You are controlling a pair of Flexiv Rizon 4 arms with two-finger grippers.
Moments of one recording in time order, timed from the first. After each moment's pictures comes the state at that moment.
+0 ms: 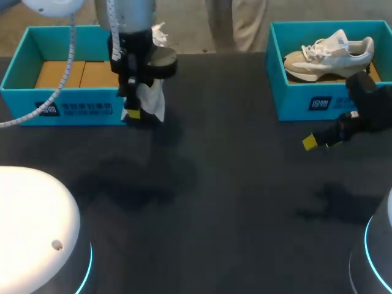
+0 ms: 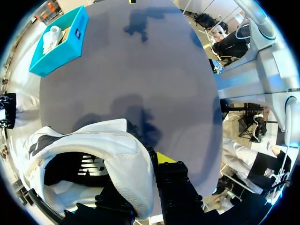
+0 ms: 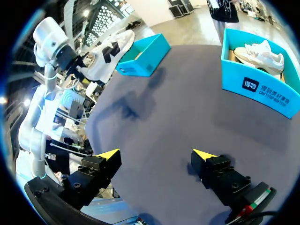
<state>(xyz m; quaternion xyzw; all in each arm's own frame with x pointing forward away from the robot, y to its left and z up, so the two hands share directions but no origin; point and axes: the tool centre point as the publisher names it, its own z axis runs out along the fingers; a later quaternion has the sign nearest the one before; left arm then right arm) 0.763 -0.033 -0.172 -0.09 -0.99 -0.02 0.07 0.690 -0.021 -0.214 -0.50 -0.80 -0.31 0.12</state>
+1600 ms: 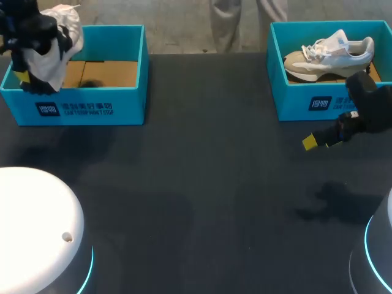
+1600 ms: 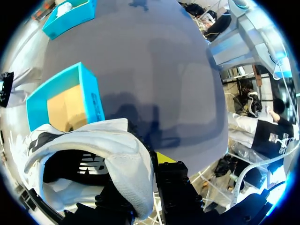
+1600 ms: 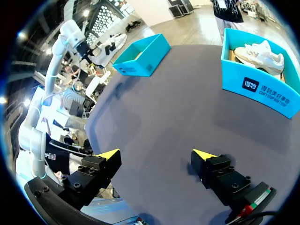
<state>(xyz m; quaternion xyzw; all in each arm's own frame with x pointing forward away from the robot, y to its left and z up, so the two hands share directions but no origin) 0.879 0.217 -0.172 -0.12 -0.99 -0.04 0.10 0.690 -0.021 -0.214 -0.50 -0.80 -0.31 0.12</state>
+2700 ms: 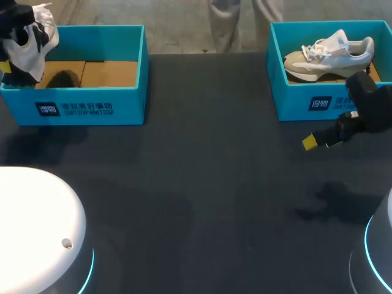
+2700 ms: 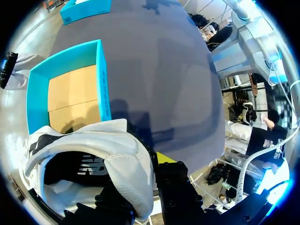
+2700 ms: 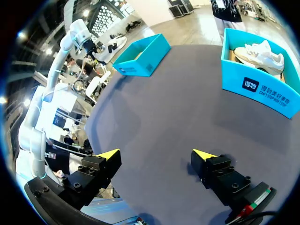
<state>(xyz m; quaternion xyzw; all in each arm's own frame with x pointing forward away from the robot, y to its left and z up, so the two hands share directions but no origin) 0.915 0.268 -0.179 -0.08 -0.99 -0.02 0.13 0.690 -0.021 -0.214 -0.50 -0.80 -0.31 0.12</state>
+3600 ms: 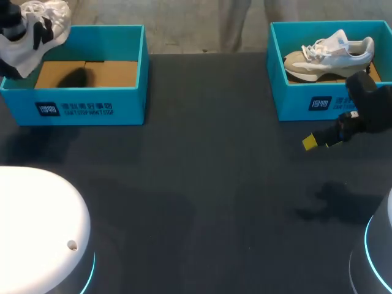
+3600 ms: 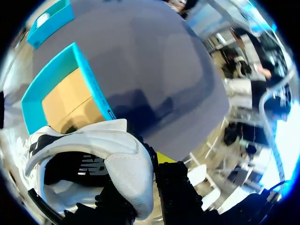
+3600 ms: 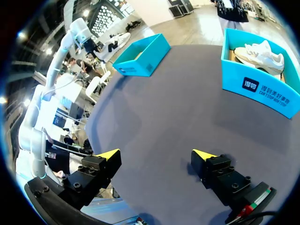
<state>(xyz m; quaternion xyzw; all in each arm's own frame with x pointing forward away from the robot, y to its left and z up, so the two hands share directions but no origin) 0.951 0.311 -0.172 -0.29 -0.95 -0.07 0.12 0.690 -0.021 -0.214 -0.50 -0.80 -0.31 0.12</state>
